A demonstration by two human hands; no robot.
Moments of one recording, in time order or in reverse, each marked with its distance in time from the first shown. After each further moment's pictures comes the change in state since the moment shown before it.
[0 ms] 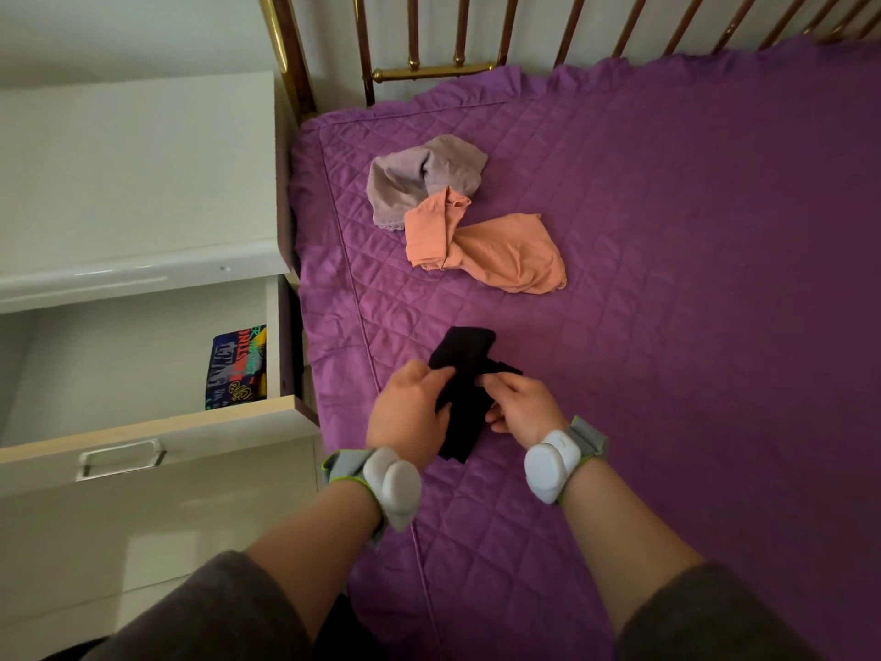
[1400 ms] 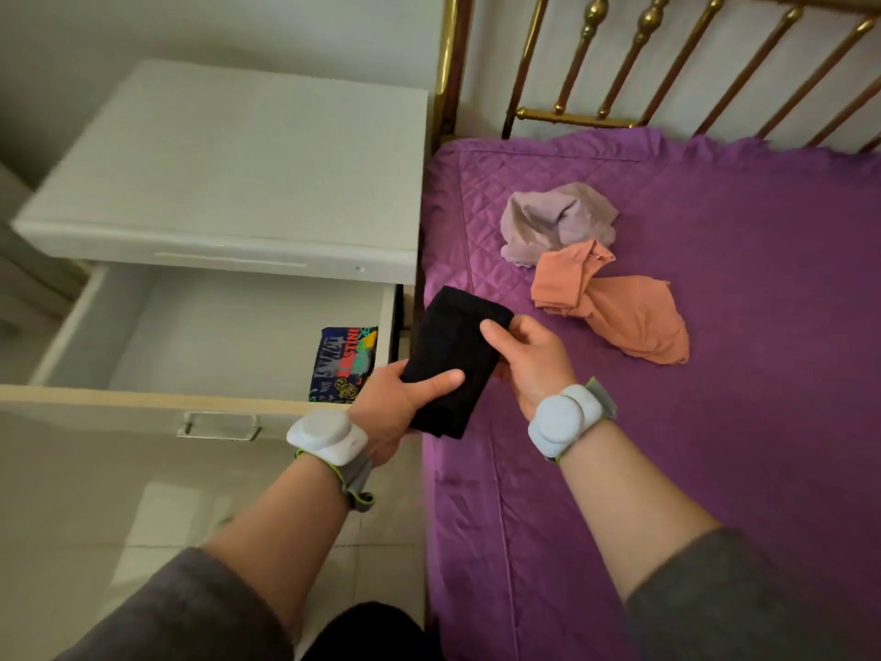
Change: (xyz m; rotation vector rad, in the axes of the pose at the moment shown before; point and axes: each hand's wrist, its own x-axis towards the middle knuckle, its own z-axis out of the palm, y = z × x) left_hand -0.001 -0.105 -0.100 -1.302 -0.020 -0.621; right_hand 0.033 -0.110 0.124 0.281 -0.124 -0.223
